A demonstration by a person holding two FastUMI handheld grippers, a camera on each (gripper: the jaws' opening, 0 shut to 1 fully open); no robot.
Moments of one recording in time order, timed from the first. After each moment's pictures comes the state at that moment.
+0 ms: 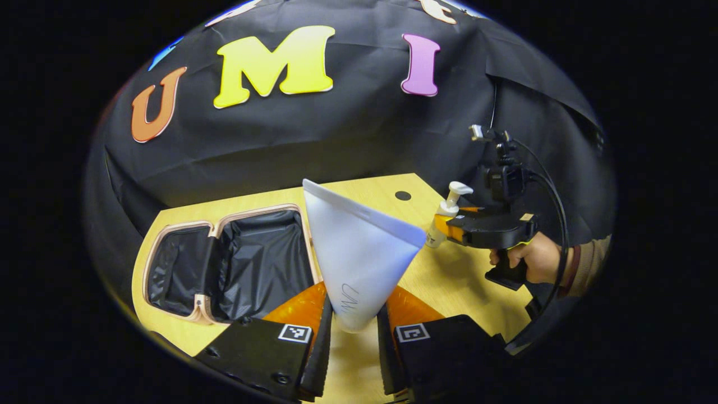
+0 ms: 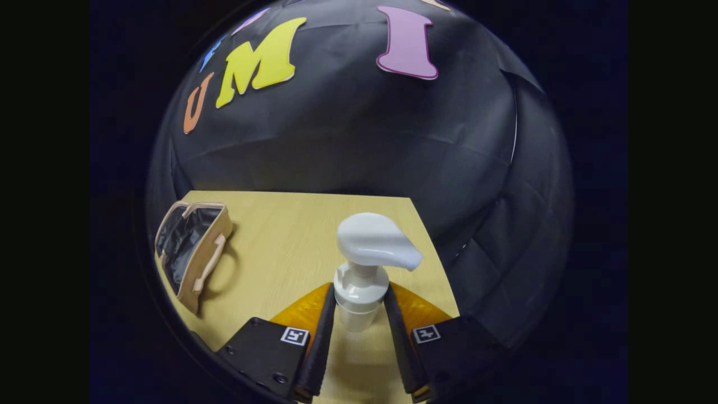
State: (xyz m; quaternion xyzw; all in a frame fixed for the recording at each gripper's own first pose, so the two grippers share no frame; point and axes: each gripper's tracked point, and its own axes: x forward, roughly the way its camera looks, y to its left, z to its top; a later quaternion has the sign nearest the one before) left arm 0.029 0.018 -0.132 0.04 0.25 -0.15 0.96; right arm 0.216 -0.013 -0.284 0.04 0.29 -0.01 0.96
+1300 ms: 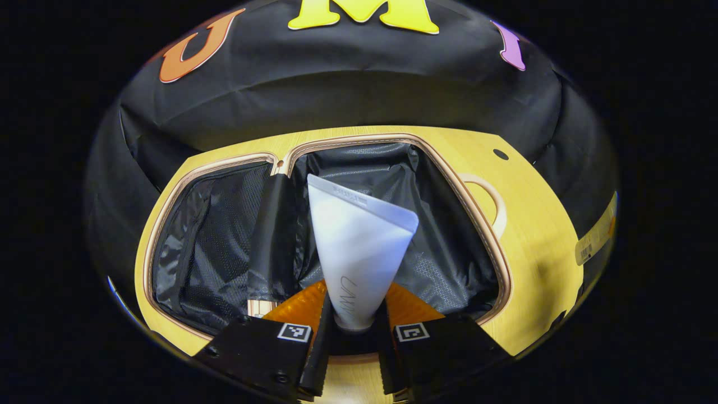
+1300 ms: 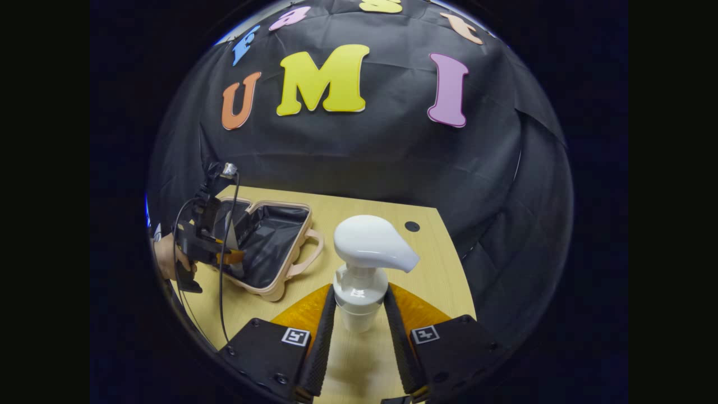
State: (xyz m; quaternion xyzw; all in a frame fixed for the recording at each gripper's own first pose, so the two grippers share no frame) left arm 0.122 0.178 -0.276 0.03 0.38 -0.06 0.92; right arm 0.066 0.115 -0.173 0.02 0.28 0.04 0.96
